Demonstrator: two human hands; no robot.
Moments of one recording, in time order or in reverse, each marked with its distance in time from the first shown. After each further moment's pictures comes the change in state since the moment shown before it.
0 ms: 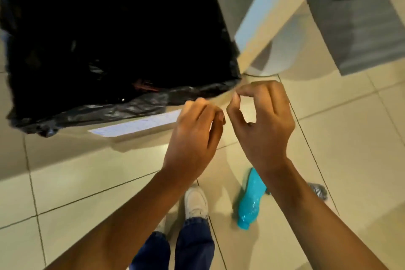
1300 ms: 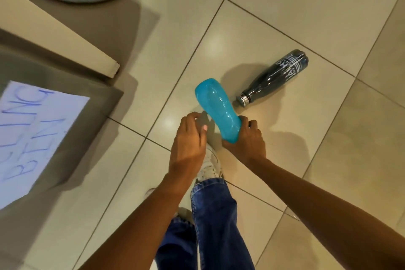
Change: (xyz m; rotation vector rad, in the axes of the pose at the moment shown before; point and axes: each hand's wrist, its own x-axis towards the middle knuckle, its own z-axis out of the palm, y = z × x) left_hand -0.127 -0.009 0.263 0.086 -0.773 -0.055; right_hand -0.391 0.141 -0.017 -0.134 -0.647 1.390
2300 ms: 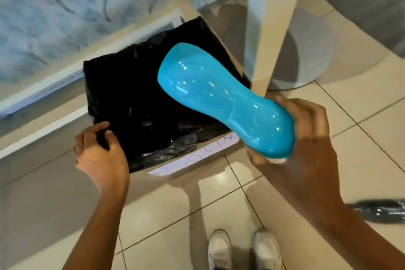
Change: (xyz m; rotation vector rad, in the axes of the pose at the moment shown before) left_hand -0.171 -0.121 -0.384 -0.046 1.353 -0.610; right_hand -0.149 -0.355 -0.178 0.269 0.322 -1.022
